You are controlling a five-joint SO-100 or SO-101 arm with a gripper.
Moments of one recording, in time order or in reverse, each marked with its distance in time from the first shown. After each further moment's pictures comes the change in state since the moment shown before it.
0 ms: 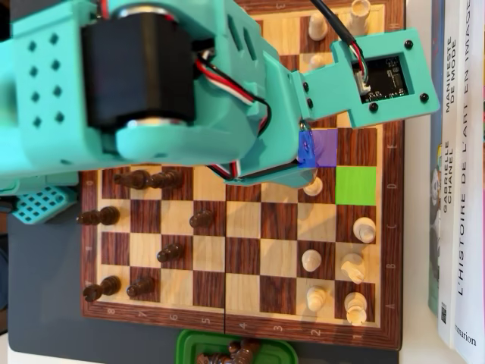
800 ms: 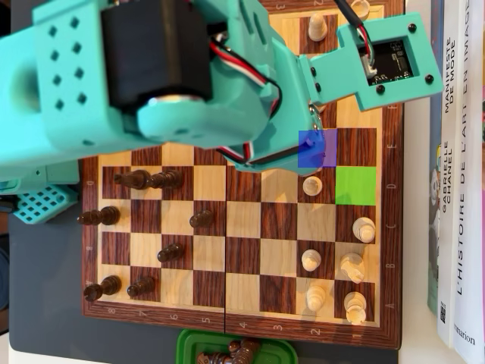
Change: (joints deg) arm -1.4 -3.0 -2.9 0.0 0.0
